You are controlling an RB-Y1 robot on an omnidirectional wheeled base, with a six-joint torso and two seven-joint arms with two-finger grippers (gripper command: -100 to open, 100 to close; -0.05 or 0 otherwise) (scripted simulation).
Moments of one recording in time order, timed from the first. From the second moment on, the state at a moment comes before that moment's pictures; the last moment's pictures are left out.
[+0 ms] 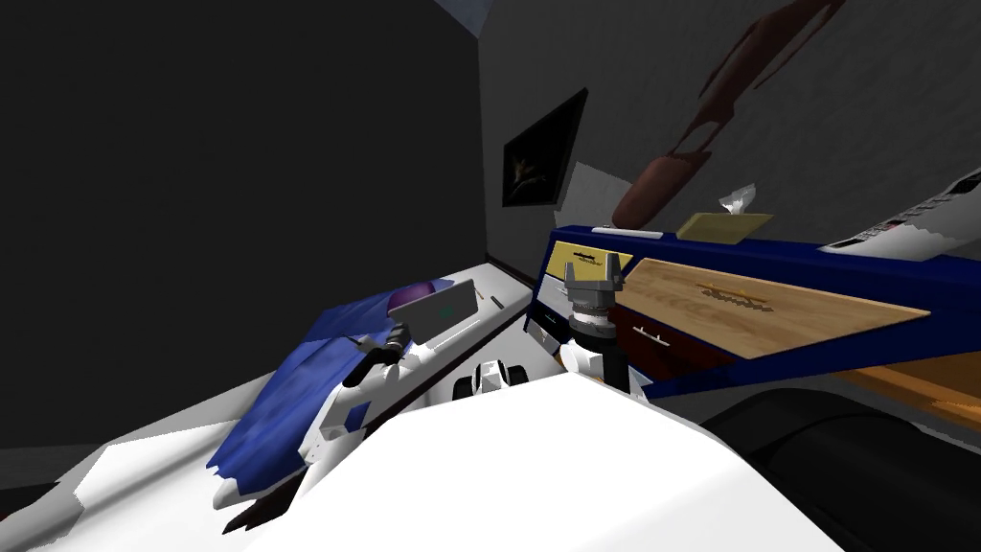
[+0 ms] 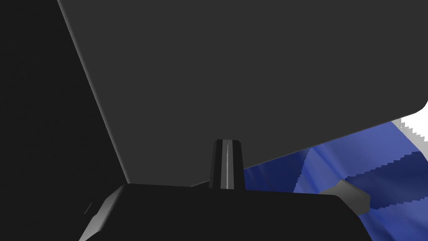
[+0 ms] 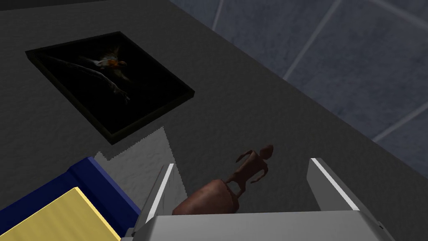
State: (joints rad) left arm 0.27 0.26 0.18 -1.89 0.22 0.47 -0.07; right arm 0.51 -0.01 -0.06 -2.39 -0.09 -0.59 -0.15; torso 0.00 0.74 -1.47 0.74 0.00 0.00
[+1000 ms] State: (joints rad) left arm 0.48 0.12 0.21 -2.22 0.14 0.56 -0.08; right arm 0.51 -0.01 -0.06 -2.39 -0.09 -0.59 -0.15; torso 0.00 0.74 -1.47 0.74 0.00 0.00
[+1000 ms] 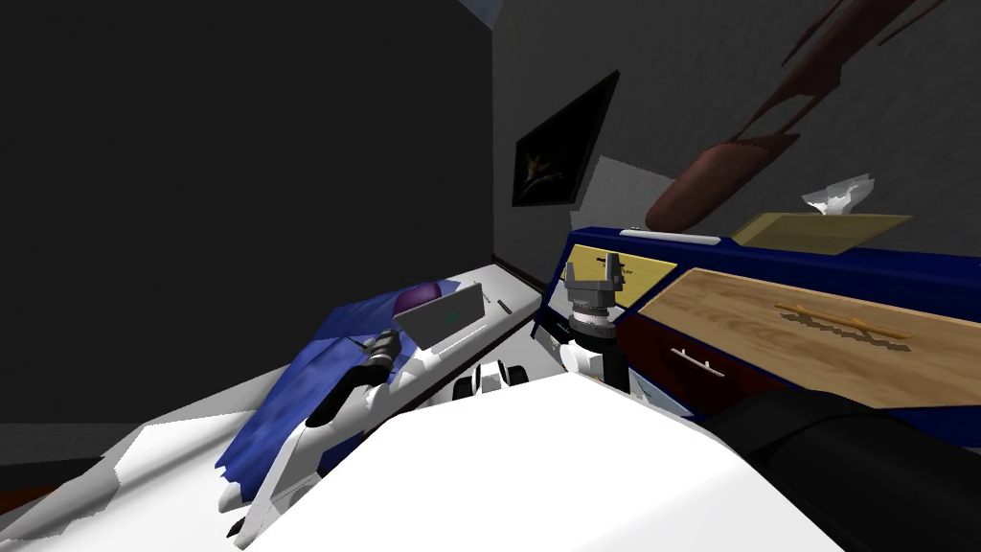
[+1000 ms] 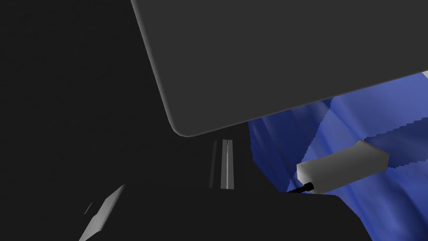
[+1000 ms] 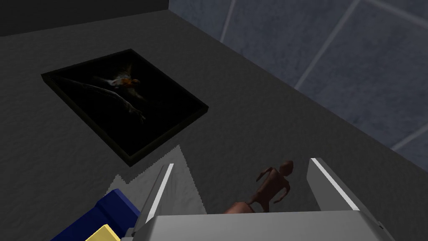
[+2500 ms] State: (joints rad) left arm 0.38 0.27 0.36 -2.29 -0.02 0.79 0.08; right arm 0.51 -0.01 -0.06 -2.39 -0.09 -0.59 -0.15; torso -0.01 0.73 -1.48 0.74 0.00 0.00
